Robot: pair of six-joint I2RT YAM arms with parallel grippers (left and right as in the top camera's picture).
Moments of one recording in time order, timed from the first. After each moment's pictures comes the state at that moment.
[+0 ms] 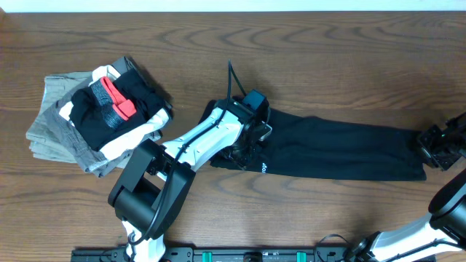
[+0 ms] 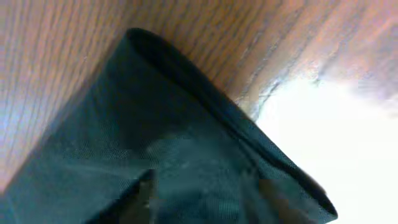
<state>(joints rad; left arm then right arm) -0.65 1.93 1.30 -0.95 0.18 0.08 -0.70 1.86 1.20 -0.83 -0.18 0.23</state>
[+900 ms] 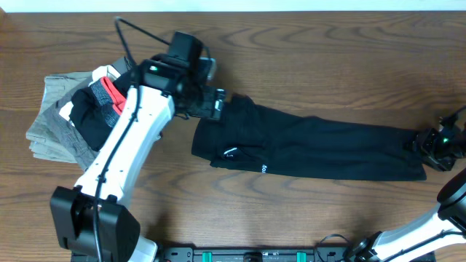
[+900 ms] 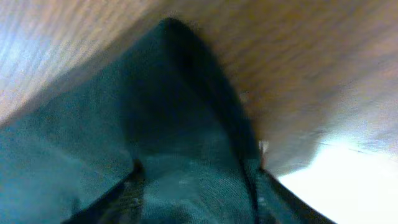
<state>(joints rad) -0.29 1.68 1.52 -1.10 0.17 -0.14 -0.74 1.97 1.24 -0.87 -0.31 -0.10</state>
